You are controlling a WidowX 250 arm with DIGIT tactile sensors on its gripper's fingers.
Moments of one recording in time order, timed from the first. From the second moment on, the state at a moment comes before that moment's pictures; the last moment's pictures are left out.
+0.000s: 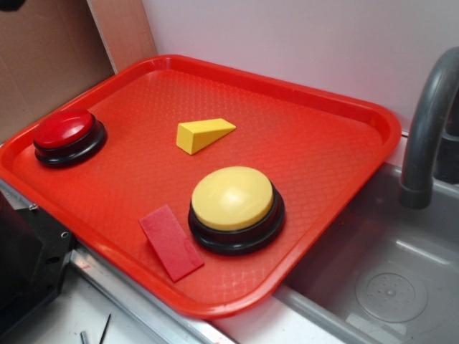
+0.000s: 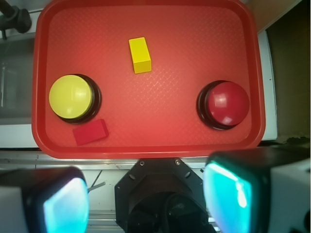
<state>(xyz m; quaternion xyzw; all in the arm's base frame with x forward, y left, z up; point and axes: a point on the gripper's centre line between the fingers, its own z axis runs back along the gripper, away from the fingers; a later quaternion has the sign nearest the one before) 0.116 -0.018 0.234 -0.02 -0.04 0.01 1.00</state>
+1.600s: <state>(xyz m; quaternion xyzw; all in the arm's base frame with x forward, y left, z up) 0.186 0.011 0.122 -0.05 -0.02 -0.03 1.00</state>
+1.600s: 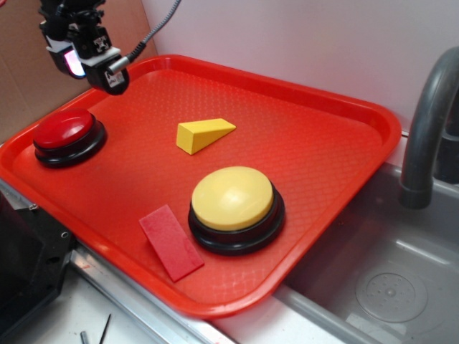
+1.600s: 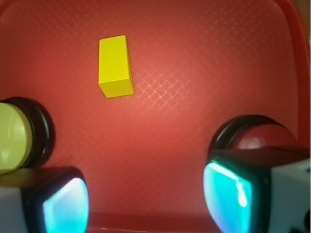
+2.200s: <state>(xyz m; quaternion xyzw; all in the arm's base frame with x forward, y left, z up) 0.238 -0.016 0.041 -0.01 0.03 -0.12 0.99</state>
